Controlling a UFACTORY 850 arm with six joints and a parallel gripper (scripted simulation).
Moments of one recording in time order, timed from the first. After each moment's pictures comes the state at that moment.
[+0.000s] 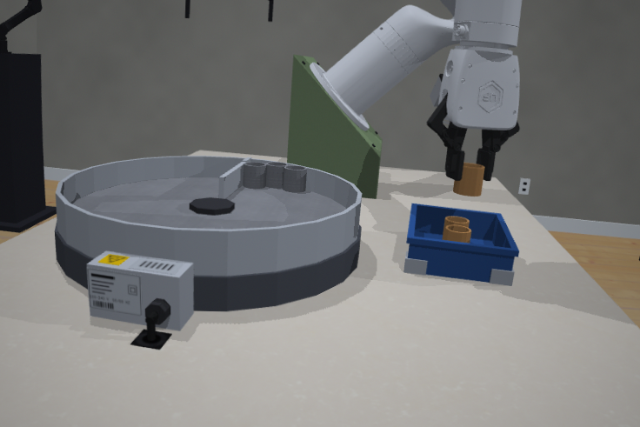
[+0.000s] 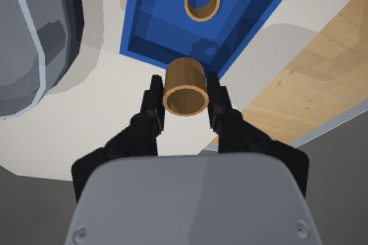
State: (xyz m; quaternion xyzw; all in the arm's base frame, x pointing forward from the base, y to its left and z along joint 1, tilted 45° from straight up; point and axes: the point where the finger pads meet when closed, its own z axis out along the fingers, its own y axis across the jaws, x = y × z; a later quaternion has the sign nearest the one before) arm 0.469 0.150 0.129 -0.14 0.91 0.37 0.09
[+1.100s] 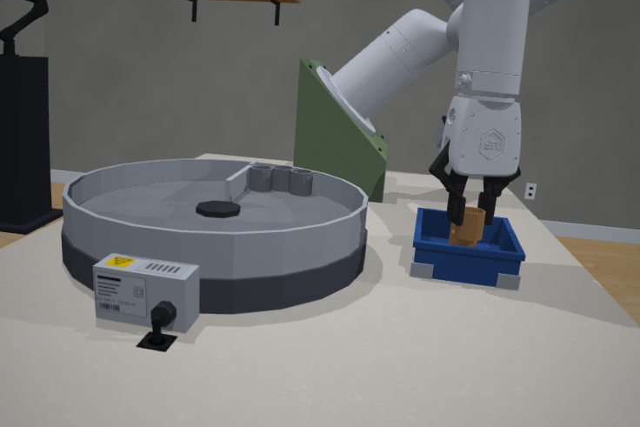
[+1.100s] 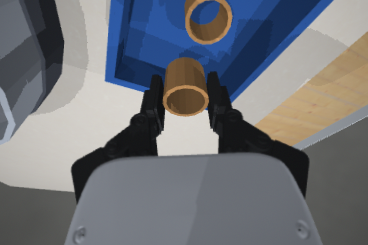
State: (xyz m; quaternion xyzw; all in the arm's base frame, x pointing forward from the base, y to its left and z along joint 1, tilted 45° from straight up) arm 0.473 0.190 0.089 -0.14 0.91 0.37 0.09
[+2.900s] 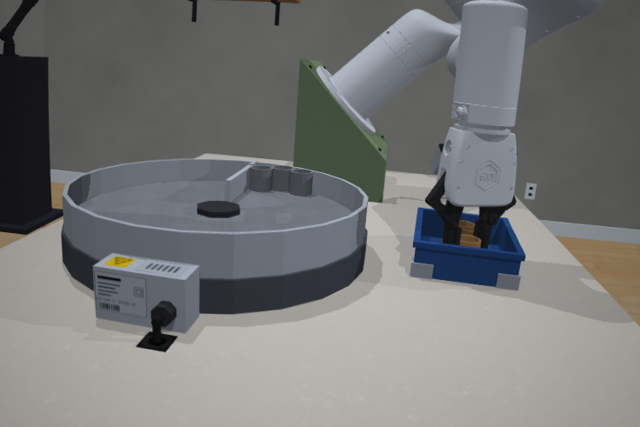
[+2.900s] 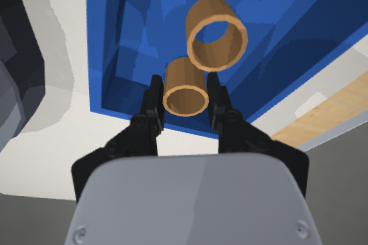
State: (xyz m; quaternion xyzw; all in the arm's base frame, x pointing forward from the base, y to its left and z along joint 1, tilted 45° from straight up) arm 0.476 0.219 0.060 -0.14 0.91 0.37 0.09
